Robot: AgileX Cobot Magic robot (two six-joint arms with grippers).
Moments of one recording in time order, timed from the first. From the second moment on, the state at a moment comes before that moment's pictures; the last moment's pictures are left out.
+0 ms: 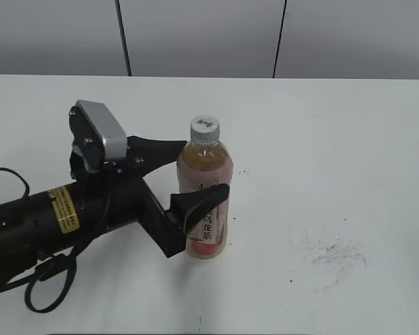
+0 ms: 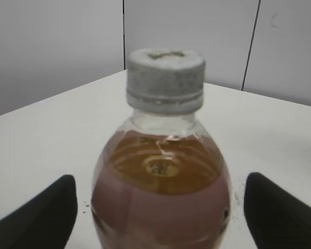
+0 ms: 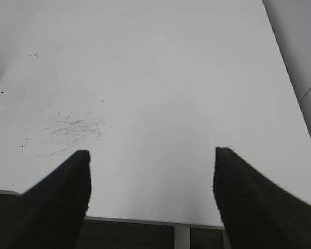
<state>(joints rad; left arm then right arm) -0.59 1.83 -0.46 0.49 -1.19 -0.17 0.05 -0.01 -0.51 0.02 1.10 -0.18</state>
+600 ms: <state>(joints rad) -0.59 1.90 -0.55 0.51 -1.19 -0.18 0.05 -0.01 -0.51 0.02 1.10 -0.18</state>
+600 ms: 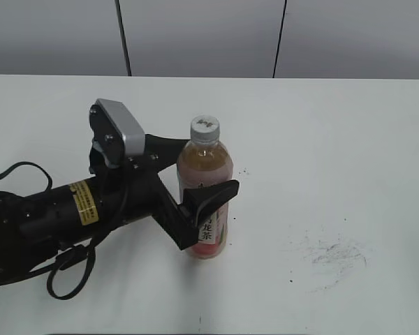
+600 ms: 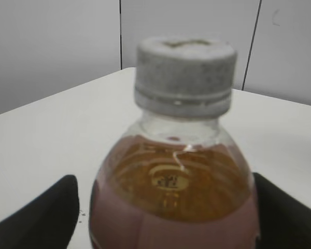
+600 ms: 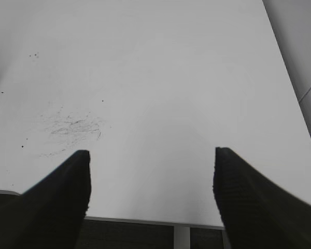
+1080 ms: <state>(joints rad) -0.59 1.95 -0.59 0.54 -1.19 -0.18 0.05 -0.01 -0.51 0.02 1.10 -0.18</state>
